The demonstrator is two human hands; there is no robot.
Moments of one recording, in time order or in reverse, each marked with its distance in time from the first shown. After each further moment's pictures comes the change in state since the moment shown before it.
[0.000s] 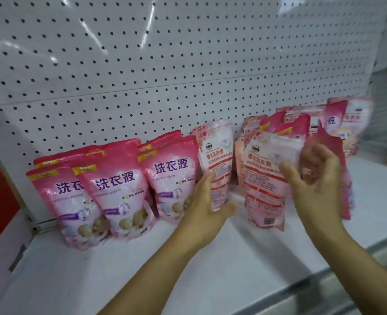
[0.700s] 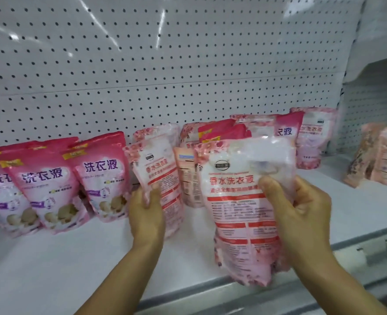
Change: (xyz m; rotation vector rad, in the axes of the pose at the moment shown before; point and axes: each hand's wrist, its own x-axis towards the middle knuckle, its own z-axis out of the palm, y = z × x) left_hand 0.038 0.023 0.123 -0.304 0.865 -0.218; right_hand 0.058 0.016 -0.139 0.239 -0.236 -0.014
